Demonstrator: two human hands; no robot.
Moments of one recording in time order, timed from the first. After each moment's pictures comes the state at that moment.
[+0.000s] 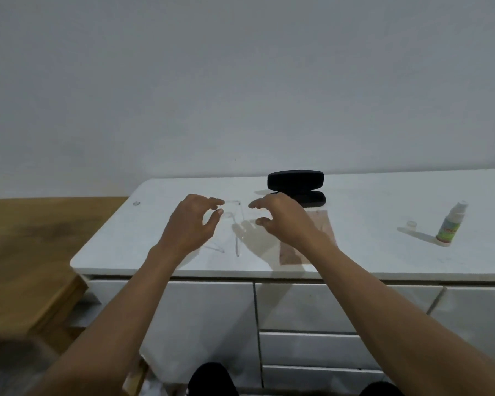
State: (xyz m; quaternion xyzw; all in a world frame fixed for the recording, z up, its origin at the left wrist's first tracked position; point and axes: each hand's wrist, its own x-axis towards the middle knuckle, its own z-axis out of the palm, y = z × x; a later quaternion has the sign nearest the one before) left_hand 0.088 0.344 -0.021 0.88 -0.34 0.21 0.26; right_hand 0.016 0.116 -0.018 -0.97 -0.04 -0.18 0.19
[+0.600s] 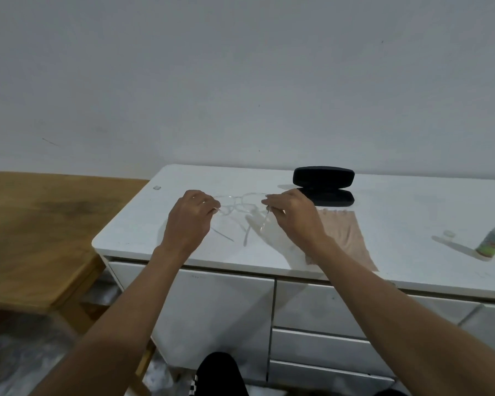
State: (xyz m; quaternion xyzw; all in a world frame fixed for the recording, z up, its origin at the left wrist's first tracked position) left_hand 0.110 0.389 -0.054 0.87 -0.31 0.33 0.20; right_hand 0.049 0.141 -0.056 -0.91 -0.06 -0.35 0.21
